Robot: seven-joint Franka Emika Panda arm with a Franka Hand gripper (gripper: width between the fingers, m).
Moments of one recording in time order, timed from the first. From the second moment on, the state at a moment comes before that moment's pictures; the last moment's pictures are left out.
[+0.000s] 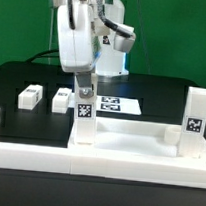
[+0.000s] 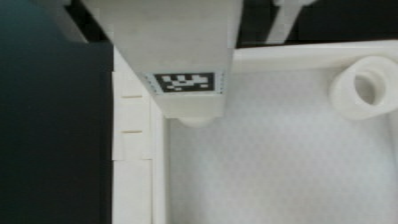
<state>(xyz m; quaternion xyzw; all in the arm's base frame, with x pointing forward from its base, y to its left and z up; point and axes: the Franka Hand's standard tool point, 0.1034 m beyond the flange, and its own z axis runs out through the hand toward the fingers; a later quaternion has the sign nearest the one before) 0.632 -0.057 0.106 -0.69 0.72 0.03 0.08</state>
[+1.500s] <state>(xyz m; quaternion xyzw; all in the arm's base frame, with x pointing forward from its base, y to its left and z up) 0.625 -0.053 0.107 -0.99 0.16 0.02 0.05</state>
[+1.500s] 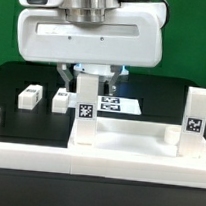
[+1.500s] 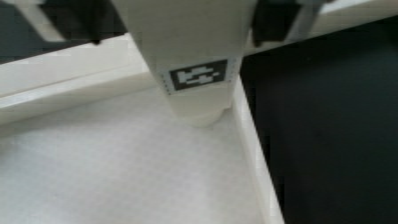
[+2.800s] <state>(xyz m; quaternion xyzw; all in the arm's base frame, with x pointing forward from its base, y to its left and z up) 0.636 -0.041 0.107 -0.62 0.78 0.04 0.07</state>
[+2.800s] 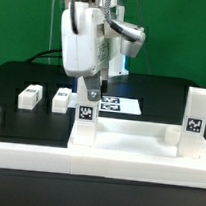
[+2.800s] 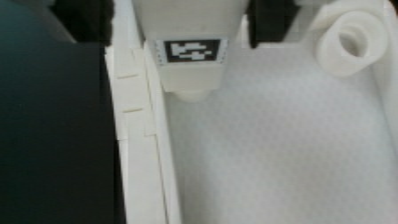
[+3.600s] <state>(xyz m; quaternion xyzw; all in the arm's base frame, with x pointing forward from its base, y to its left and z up) 0.629 -0.041 0.108 -0.88 0.47 0.03 0.06</state>
